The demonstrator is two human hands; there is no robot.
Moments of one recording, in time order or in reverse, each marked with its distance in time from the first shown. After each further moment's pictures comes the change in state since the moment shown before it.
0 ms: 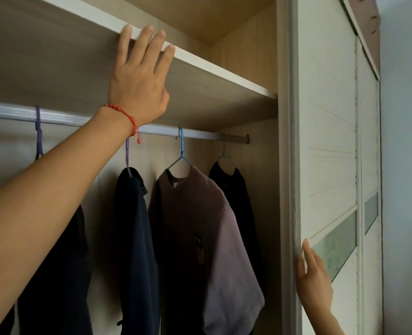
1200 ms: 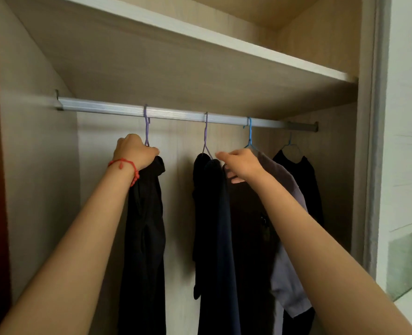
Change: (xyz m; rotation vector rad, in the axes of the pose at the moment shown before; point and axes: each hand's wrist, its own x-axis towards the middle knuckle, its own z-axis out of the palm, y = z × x) left_hand -0.151 -0.085 -0.072 -0.518 -0.663 -1.074; right_hand -0.019 -0.343 -0.026 0.553 -0.800 -0.195
